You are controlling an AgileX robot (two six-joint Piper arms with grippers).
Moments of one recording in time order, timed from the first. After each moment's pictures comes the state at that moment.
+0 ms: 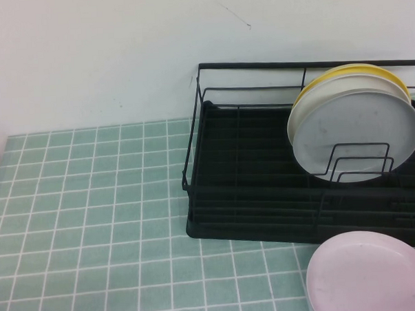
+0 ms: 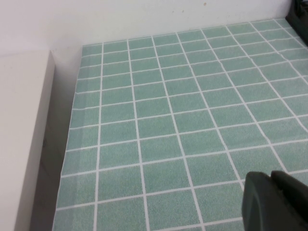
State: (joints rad) right arm -0.03 -0.01 0.03 0.52 0.29 -0.46; left arm -0.03 -0.02 0.01 -0.07 0.37 0.07
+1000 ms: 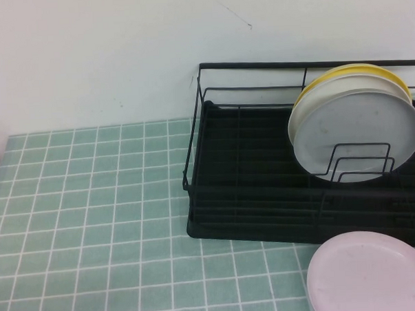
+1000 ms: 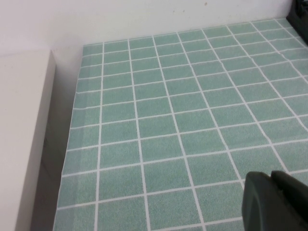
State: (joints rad) right arm -0.03 0.51 -0.37 0.98 0.52 -0.79; left arm -0.03 -0.02 0.01 -0.07 0.37 0.07
